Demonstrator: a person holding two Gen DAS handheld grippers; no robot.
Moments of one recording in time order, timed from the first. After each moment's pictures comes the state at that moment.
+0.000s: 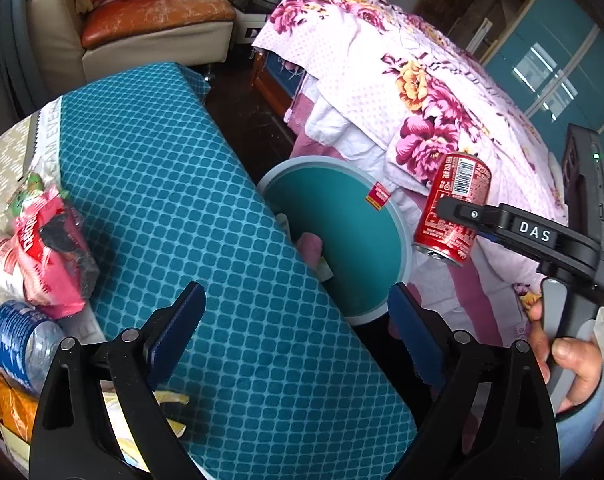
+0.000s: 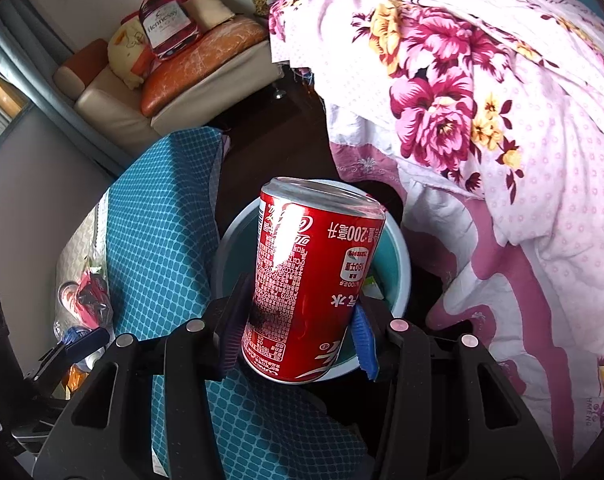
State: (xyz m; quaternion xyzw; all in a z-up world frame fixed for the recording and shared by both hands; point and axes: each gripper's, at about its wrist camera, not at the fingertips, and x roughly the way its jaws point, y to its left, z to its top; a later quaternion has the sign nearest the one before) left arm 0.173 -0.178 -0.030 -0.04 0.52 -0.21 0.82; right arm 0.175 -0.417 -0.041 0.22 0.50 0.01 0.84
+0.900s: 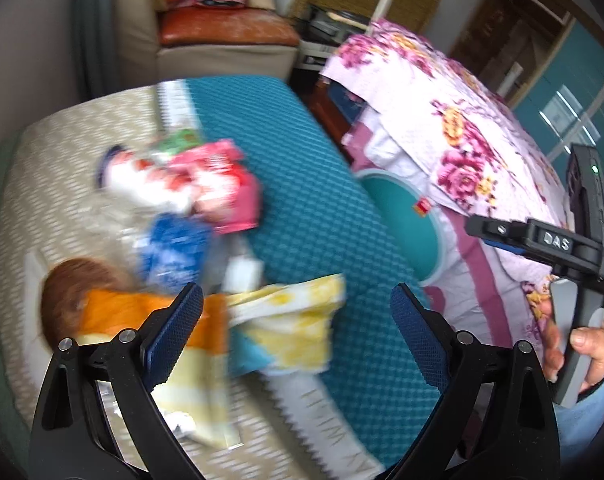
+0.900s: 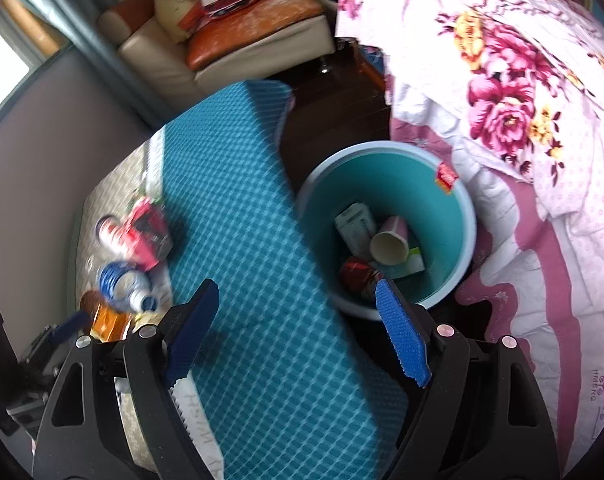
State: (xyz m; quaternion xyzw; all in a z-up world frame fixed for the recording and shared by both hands) left arm 0.095 -0.036 0.004 -0.08 0.49 -0.13 0.86; right arm 0.138 -0.317 -0.007 0.16 0.53 0.08 0.83
